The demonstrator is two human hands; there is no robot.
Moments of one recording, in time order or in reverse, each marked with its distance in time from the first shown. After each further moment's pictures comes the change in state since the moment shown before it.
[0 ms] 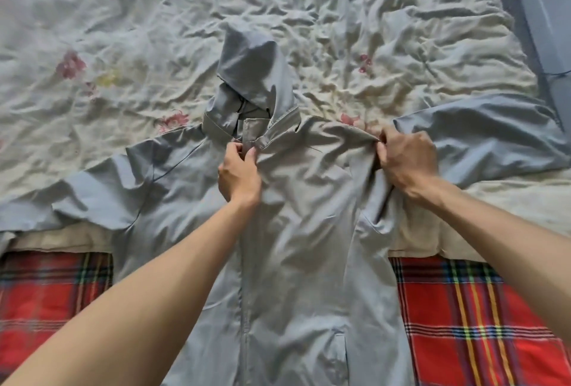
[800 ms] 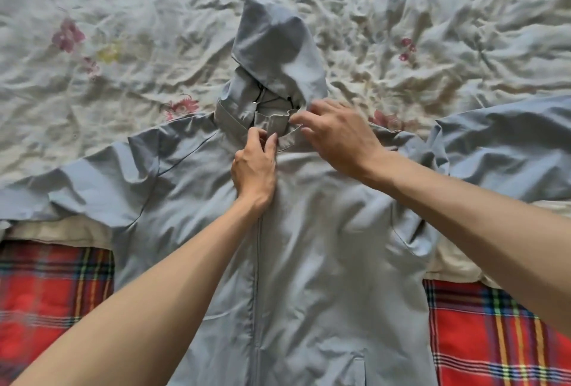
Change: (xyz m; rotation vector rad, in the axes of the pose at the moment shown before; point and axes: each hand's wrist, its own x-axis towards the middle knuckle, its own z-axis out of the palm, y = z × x) left_hand 0.033 -0.014 0.017 0.099 -0.040 0.228; right_hand 0.059 -0.120 0.028 0.194 0.172 -0.731
